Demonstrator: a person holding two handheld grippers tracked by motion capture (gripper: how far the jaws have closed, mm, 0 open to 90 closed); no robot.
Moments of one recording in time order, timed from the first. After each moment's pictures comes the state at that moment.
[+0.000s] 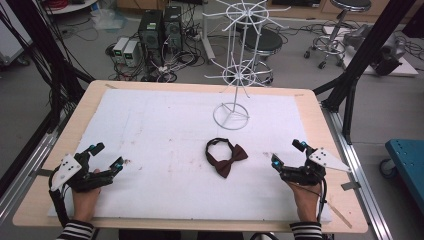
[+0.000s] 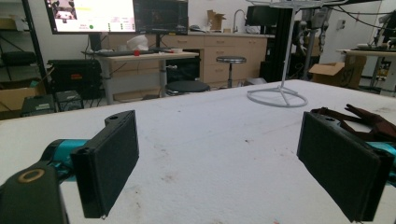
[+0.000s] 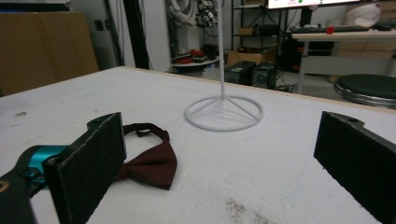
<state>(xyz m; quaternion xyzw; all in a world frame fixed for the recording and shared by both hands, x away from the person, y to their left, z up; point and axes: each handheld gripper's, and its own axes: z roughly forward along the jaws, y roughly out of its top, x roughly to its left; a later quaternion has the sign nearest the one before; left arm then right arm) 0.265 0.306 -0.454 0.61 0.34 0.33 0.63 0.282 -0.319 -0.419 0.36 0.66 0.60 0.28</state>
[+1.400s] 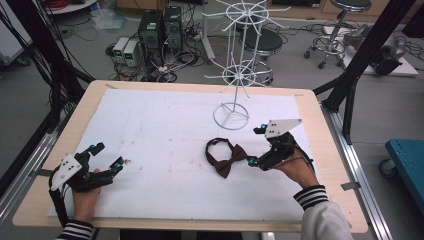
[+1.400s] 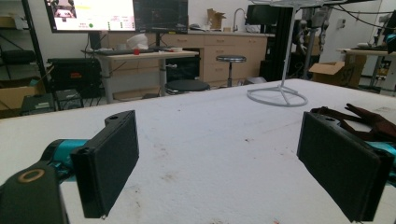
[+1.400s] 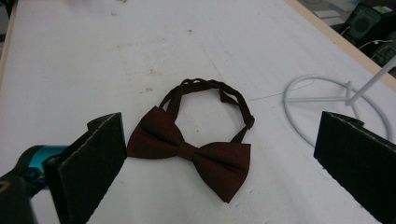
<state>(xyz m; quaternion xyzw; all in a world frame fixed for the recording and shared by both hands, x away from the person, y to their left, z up) 0.265 0.306 -0.454 0.61 0.34 0.33 0.63 0.346 -0.243 -0.360 0.15 0.88 0.44 0.13</state>
